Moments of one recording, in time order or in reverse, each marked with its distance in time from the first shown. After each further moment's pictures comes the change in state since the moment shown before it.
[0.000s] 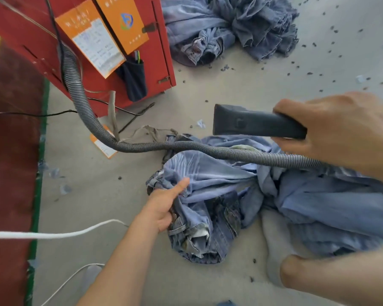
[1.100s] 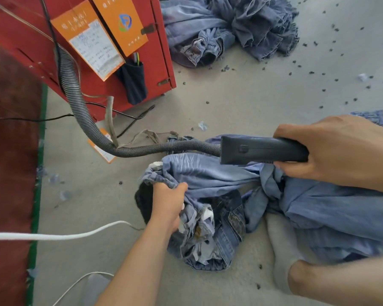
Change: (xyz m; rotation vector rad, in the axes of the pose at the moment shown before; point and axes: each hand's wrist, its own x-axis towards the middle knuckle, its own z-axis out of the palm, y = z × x) left_hand 0.017 0.001 0.015 0.248 0.345 0.233; right_hand -0.004 0.000 0.017 0.006 -0.289 0.042
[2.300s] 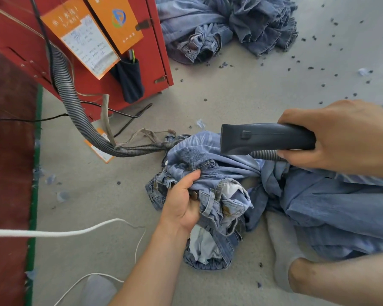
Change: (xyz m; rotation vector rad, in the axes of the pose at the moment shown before) left_hand -0.039 0.025 0.022 -0.751 -0.512 -0.305; right_hand 0.006 0.014 -0.005 0.088 0.033 0.039
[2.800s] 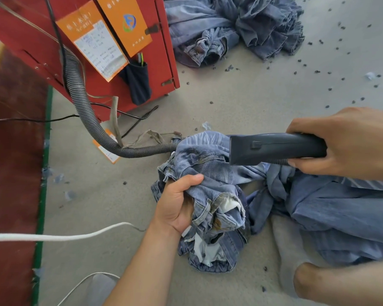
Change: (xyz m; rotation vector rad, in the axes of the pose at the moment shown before) left_hand -0.022 0.025 -0.006 0.136 -0.121 0.076; right_hand -0.003 0.013 0.000 0.045 -0.043 -0.009
